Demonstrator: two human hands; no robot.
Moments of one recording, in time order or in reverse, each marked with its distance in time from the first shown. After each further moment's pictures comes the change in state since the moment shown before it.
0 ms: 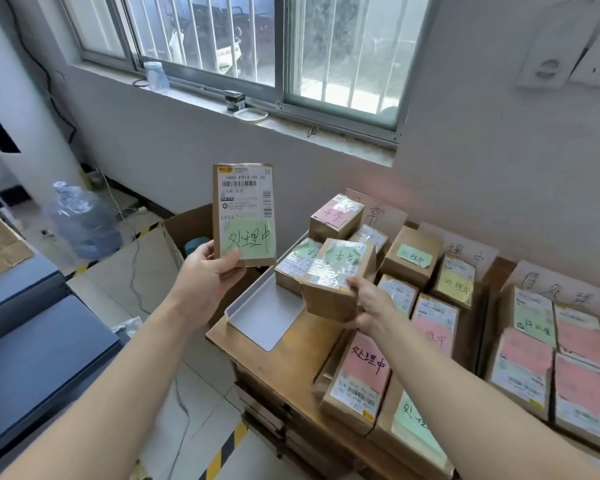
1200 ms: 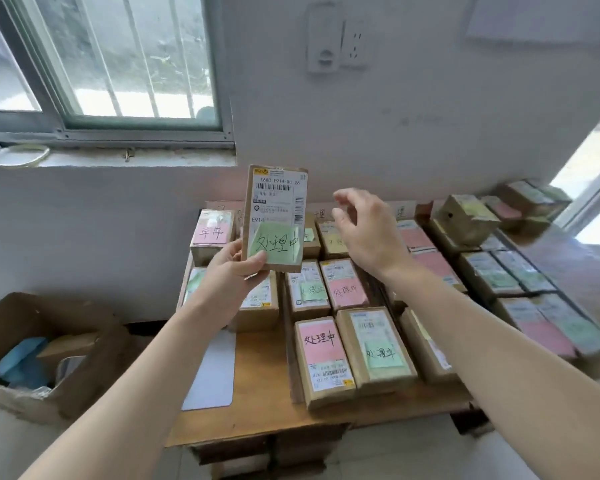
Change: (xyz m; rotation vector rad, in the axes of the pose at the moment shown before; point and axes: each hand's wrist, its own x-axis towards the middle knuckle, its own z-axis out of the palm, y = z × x) left_hand 0.073 -0.012 0.091 0.123 -0.785 -0.274; right_hand -0.132 -0.071 -0.008 -1.008 0.792 -0.992
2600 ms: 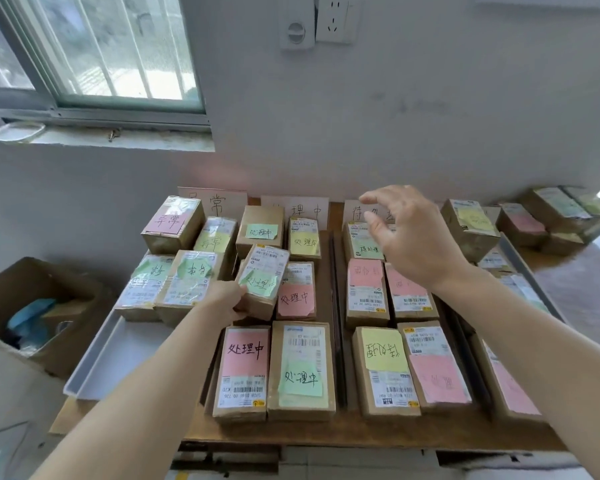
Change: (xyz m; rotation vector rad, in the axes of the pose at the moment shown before) left_hand 0.100 -0.112 0.096 0.256 0.601 -0.456; right_hand 0.034 0.170 -0.102 -0.111 -0.162 -0.250
